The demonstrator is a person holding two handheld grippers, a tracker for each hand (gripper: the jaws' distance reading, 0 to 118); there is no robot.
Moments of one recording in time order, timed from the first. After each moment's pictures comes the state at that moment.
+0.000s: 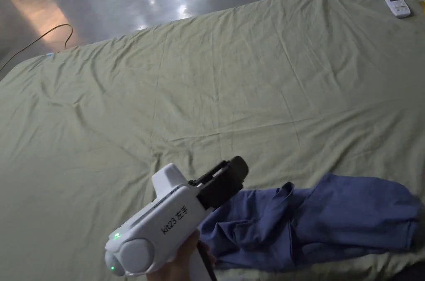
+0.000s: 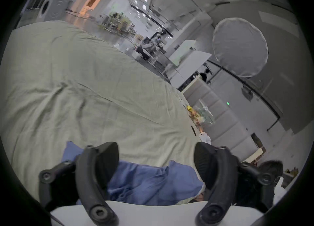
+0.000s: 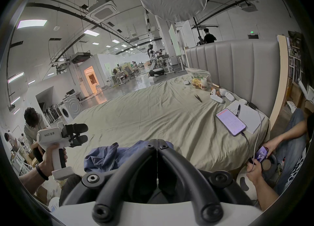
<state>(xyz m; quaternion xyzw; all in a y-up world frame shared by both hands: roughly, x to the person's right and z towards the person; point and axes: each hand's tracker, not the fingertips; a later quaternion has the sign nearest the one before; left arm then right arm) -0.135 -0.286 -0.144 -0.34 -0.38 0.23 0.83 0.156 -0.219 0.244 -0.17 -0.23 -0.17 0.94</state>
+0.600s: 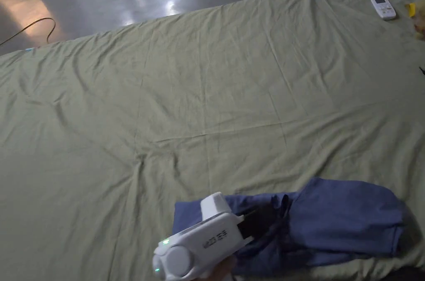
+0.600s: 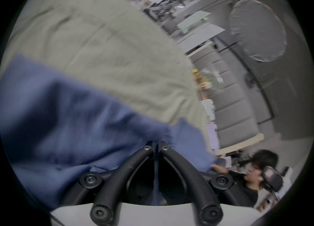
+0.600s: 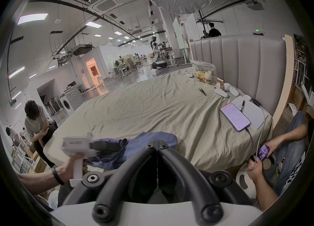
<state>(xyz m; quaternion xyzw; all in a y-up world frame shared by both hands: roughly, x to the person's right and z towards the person) -0.082 -0.364 -0.132 -0.45 -0.47 0.24 0.73 0.145 -0.215 0.218 -0.20 -0.21 -0.17 0.94</state>
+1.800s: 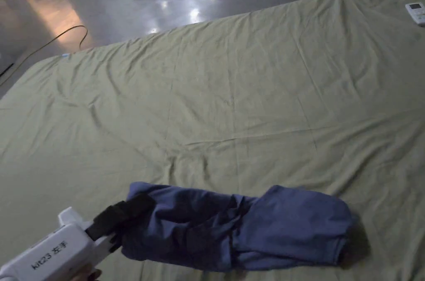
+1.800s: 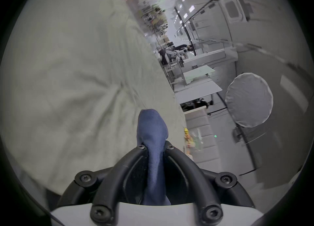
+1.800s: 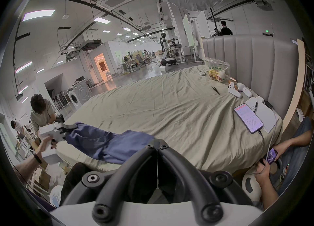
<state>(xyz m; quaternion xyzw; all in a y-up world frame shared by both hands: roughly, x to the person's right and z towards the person) -0.326 -0.279 -0.212 -0.39 -0.30 0.38 0.78 0.135 -0.228 0.204 -0.21 -0.16 -0.16 0.95</state>
